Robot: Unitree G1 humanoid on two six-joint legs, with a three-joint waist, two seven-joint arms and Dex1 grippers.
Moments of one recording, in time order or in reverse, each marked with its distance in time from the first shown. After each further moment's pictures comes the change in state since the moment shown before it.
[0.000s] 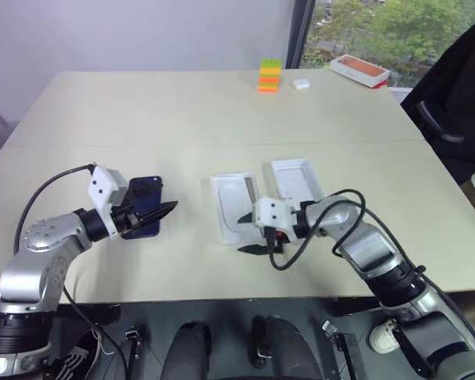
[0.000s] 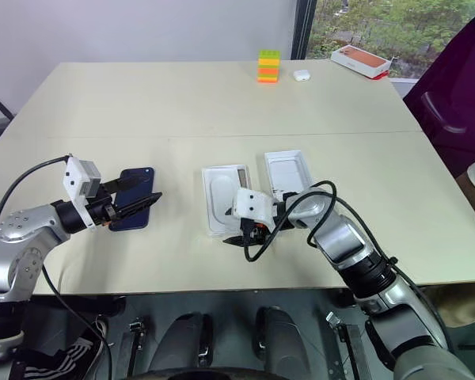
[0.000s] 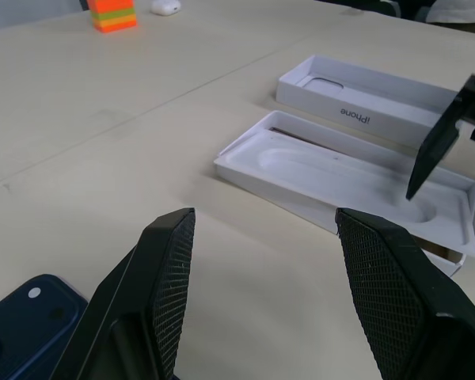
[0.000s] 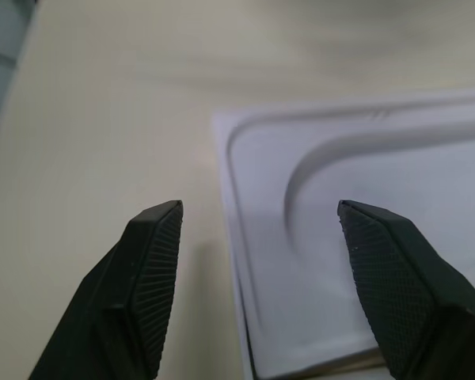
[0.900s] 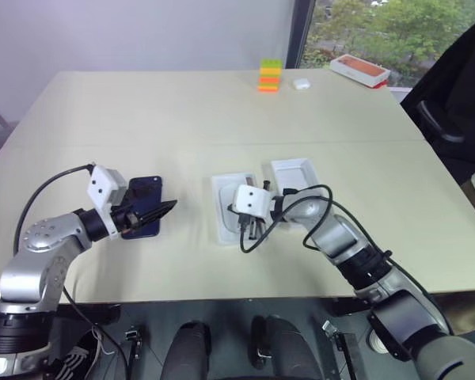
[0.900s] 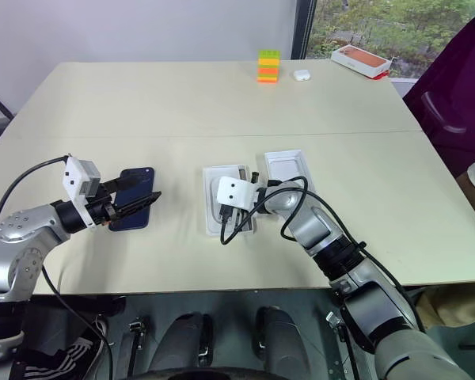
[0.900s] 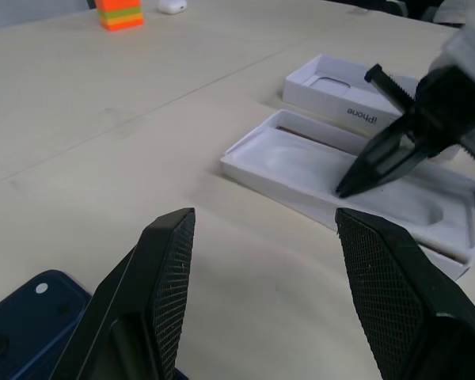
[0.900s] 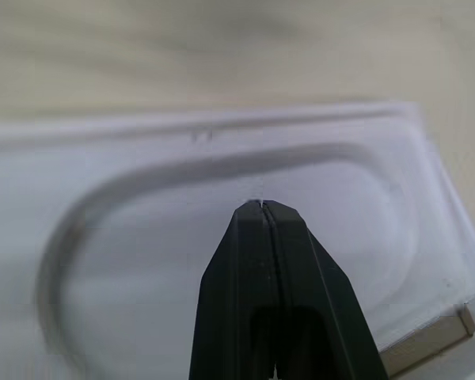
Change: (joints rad) left arm 0.000 -0.001 0.001 0.002 0.000 0.000 0.018; right arm -0.122 0.115 0.121 0.294 -0.292 -0.252 -0.287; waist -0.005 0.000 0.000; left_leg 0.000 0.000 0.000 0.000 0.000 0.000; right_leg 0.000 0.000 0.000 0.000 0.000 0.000
